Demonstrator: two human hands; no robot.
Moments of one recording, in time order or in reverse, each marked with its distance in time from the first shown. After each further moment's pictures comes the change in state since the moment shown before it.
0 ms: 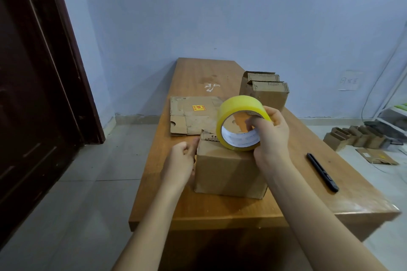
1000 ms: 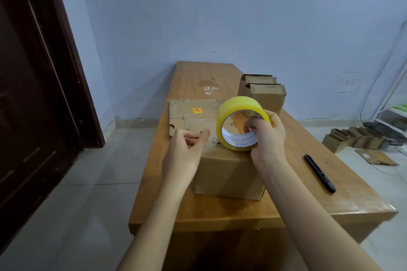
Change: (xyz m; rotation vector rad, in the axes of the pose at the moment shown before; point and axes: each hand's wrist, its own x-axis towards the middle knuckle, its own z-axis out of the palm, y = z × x) left_hand -0.017 0.041 -0.002 0.129 0.104 0.061; right_hand 0.004 0.001 0.000 0.028 0.022 0.032
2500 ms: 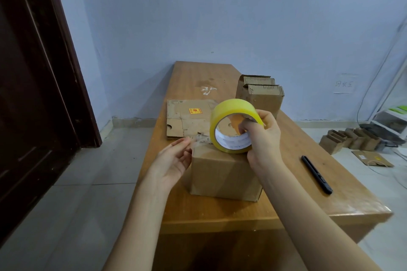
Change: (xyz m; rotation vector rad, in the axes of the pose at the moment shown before) left_hand 0.020 -0.024 -0.009 -1.108 -0.256 -0.521; right_hand -0.004 0.000 0.001 -0.101 -0.056 -0.029
